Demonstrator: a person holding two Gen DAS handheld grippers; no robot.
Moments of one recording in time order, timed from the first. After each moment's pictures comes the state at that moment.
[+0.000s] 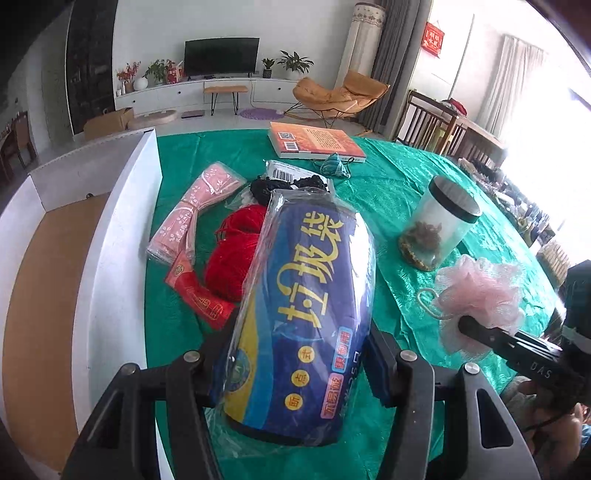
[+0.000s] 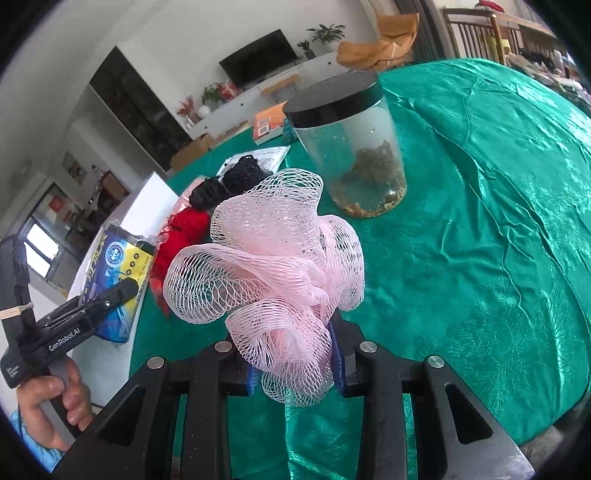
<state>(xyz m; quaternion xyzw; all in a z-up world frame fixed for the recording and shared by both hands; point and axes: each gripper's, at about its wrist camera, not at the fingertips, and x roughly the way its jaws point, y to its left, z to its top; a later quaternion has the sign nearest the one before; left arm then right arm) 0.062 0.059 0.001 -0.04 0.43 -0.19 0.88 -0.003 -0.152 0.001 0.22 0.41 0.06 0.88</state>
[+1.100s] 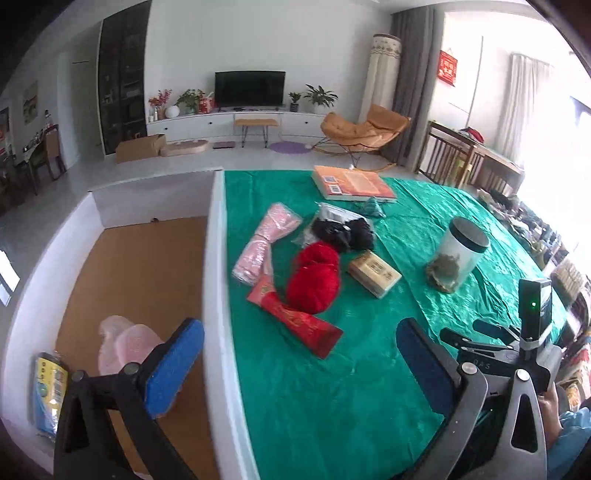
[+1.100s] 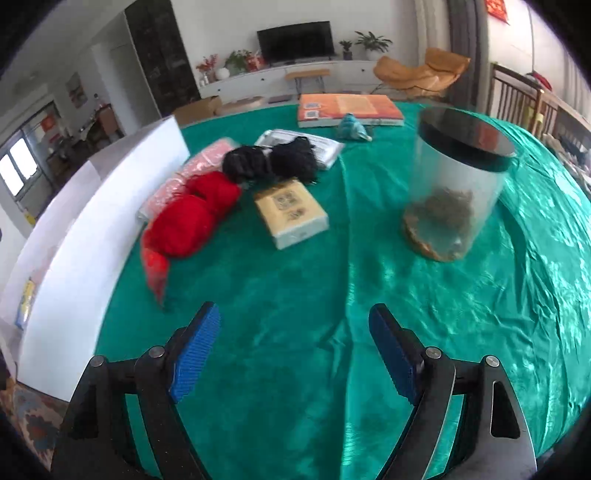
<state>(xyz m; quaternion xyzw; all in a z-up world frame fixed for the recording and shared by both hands) 0.033 0.095 0.028 -0.01 0.38 -0.15 0.91 0.041 -0.087 -0.010 0.06 0.44 0.01 0.89</state>
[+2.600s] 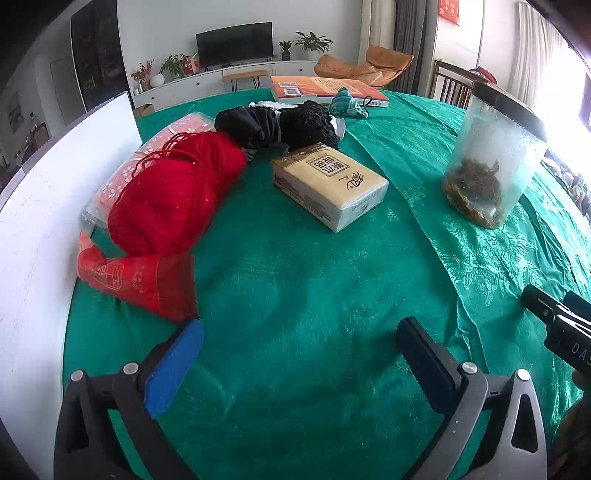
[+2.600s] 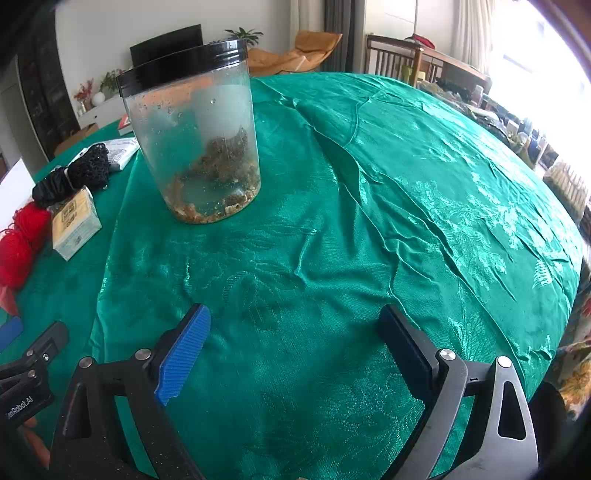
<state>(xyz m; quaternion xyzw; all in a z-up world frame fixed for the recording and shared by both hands) 0.090 -0.039 -0.106 0.05 0.45 -0.11 0.89 0.022 -0.190 -0.043 0.09 0.44 -0.19 0.87</state>
